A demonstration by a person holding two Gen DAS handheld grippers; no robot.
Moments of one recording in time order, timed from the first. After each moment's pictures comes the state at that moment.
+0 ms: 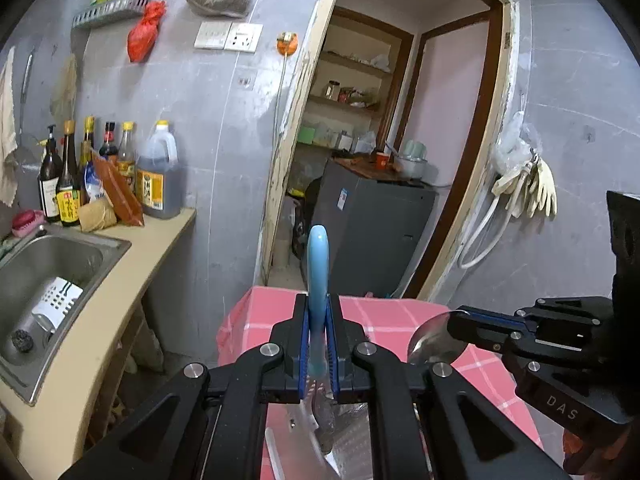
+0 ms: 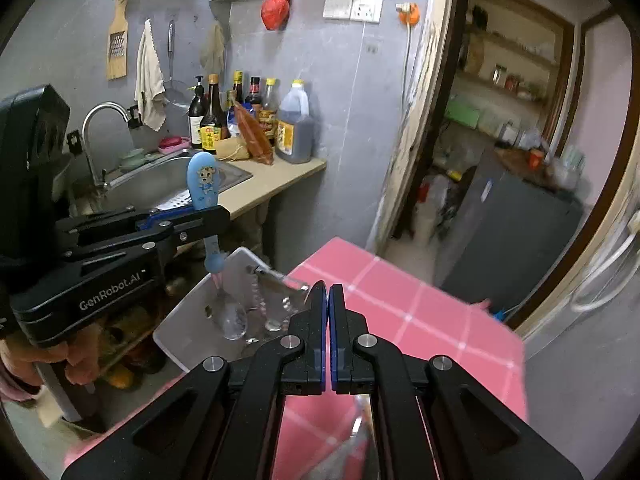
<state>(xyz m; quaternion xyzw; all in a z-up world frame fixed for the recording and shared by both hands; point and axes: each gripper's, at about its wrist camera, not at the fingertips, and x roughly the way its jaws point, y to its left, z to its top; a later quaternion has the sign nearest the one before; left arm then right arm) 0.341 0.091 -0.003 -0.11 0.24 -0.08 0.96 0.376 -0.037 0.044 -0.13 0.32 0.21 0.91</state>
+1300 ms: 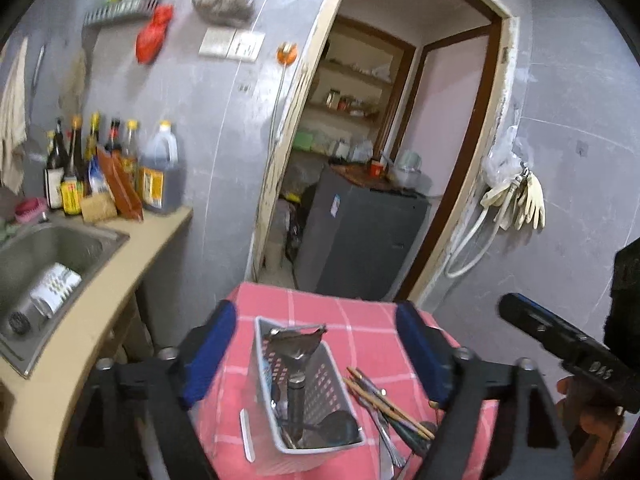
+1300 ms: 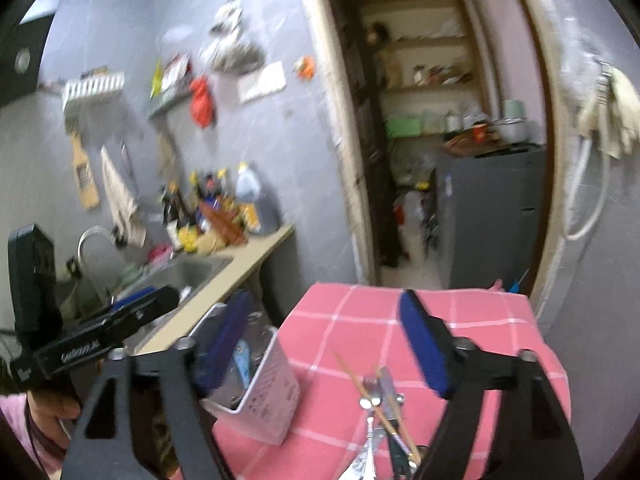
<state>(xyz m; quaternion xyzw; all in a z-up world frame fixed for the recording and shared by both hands) 0.303 0.070 0.013 -0.13 0.22 -0.08 0.96 0.340 -0.146 0.042 0.07 0.23 0.15 0.96</state>
